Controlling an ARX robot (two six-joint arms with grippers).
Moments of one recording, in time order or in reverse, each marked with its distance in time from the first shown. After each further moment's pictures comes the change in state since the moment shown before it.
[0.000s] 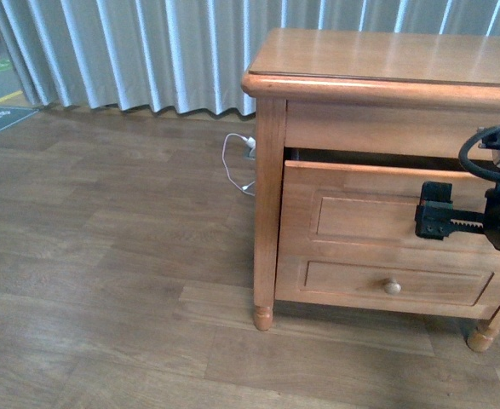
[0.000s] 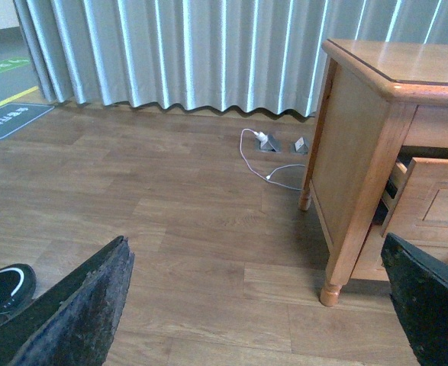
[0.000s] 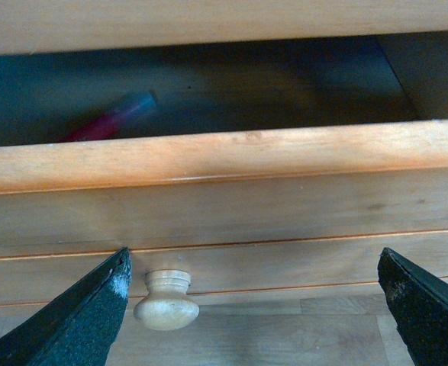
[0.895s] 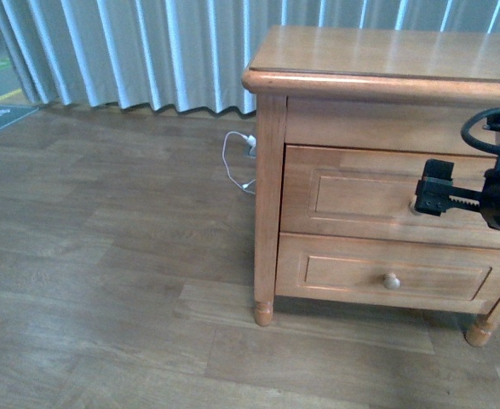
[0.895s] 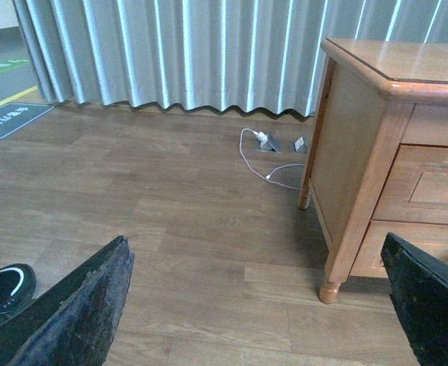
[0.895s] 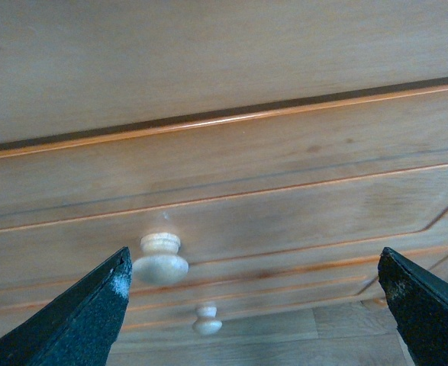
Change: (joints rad) left arm 0.000 0.000 0.000 0.000 0.000 0.000; right arm -0.018 0.012 0.076 -0.035 -0.013 0.068
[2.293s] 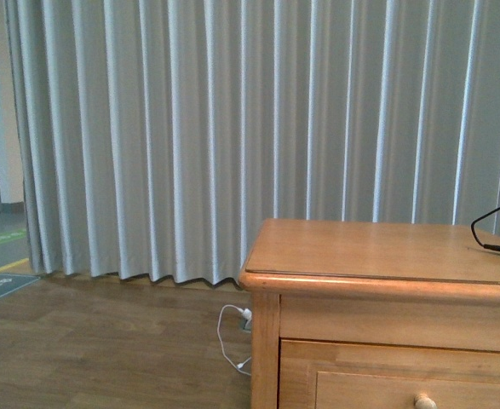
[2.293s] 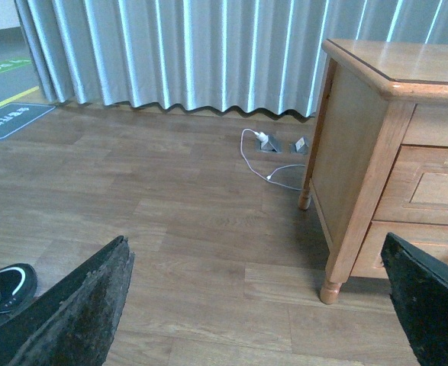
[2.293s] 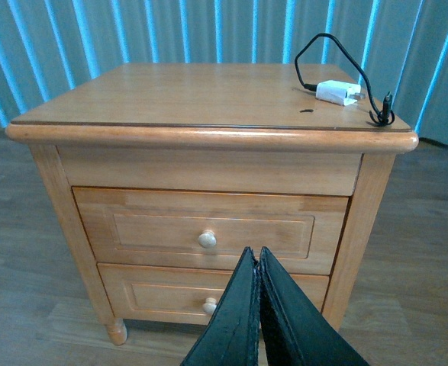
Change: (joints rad) left arm 0.000 0.000 0.000 -0.001 0.000 0.000; right arm -0.047 -1.485 -0.818 -0.248 -0.162 -0.194
